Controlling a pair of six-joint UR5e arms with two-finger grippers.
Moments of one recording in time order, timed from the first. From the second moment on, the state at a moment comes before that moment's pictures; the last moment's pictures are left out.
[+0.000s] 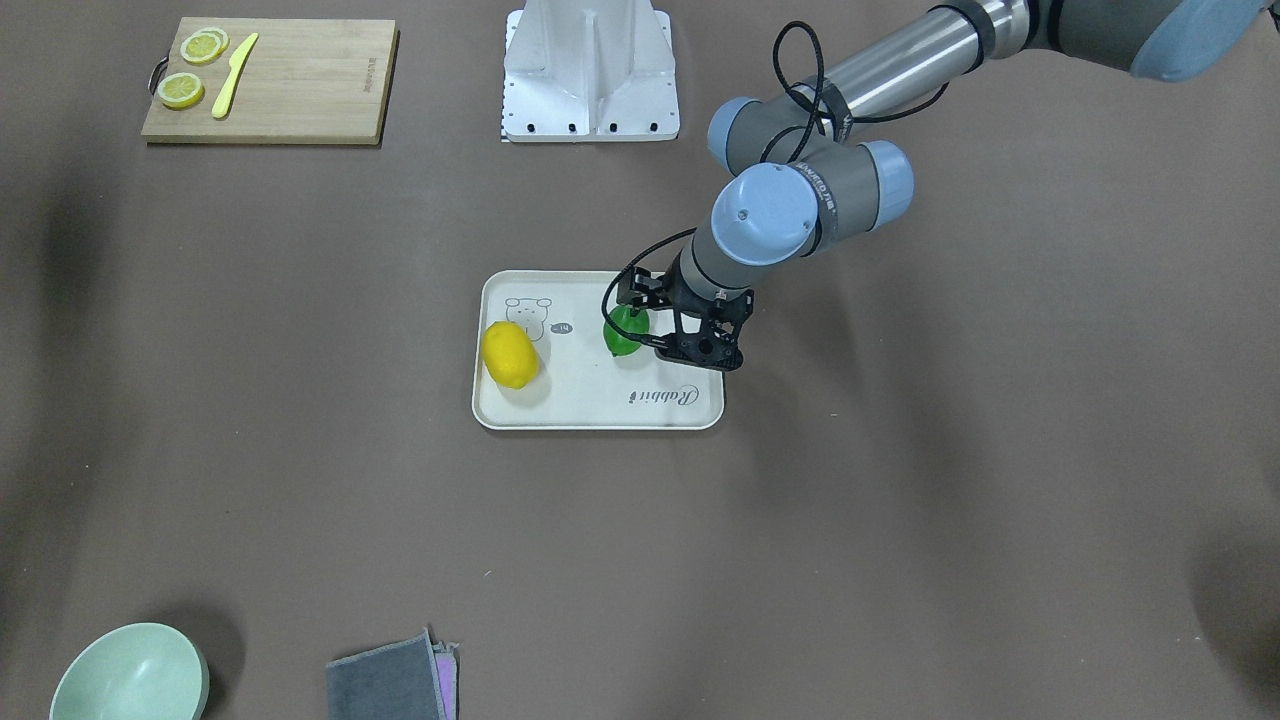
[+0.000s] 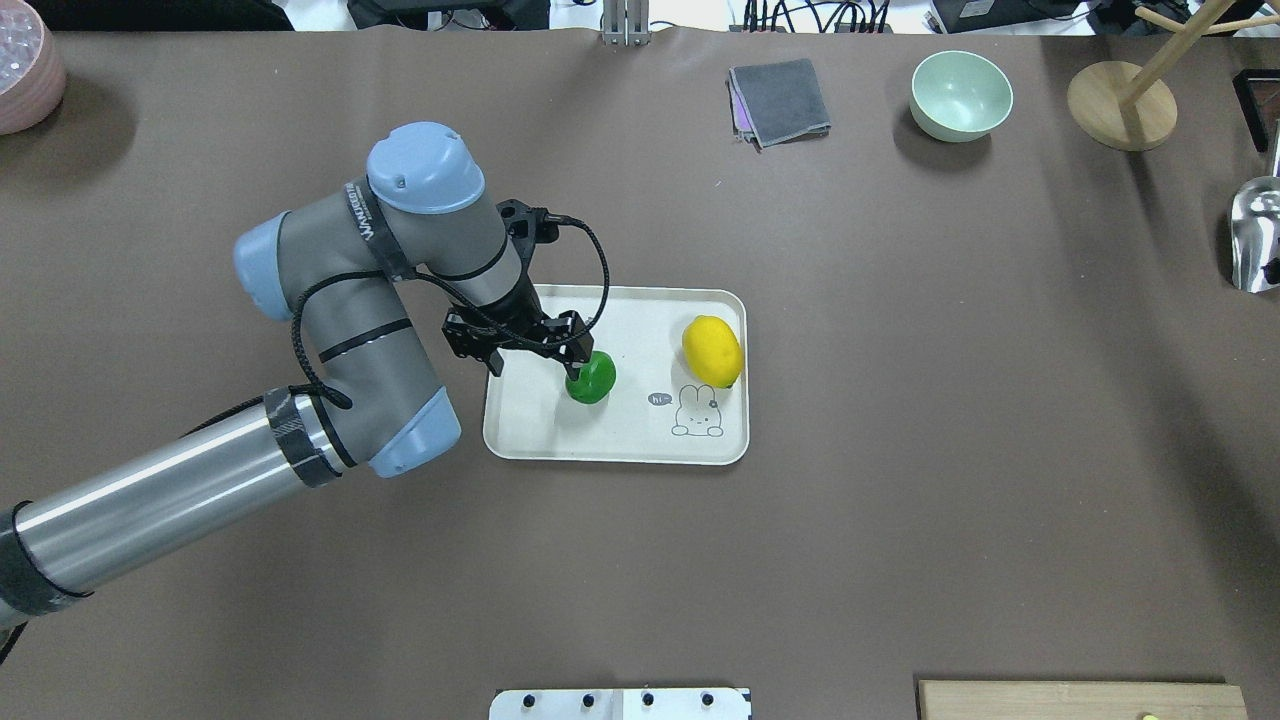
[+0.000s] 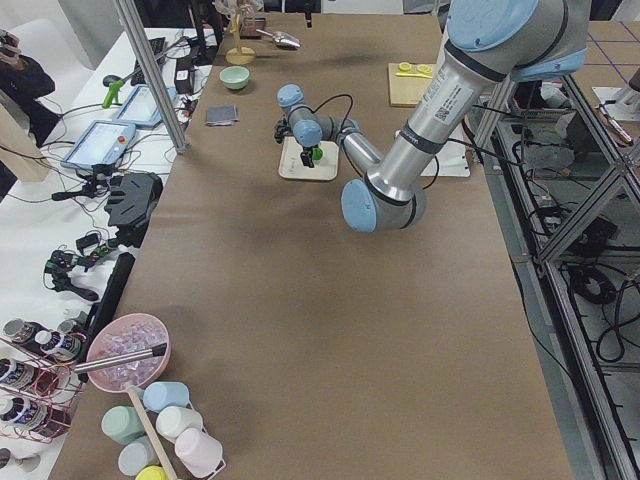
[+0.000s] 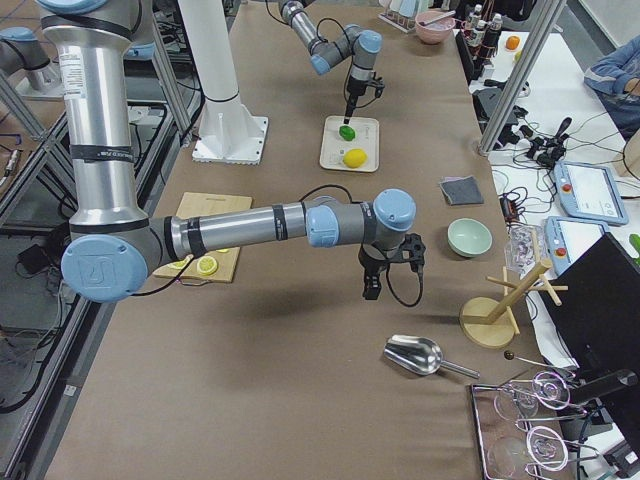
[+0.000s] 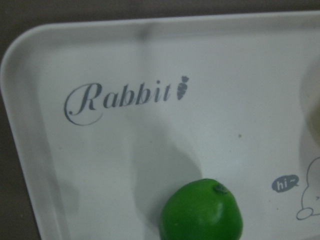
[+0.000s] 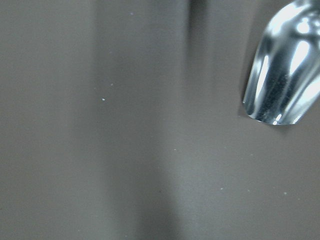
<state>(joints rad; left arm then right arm) -0.66 -2.28 -1.45 -1.78 -2.24 -0.99 1.41 -1.53 1.68 -1.63 2.40 0.15</state>
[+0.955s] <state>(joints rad) -1.10 -1.96 -1.83 -1.24 -1.98 -0.44 1.58 -1.55 1.61 -1.62 2.34 0.07</state>
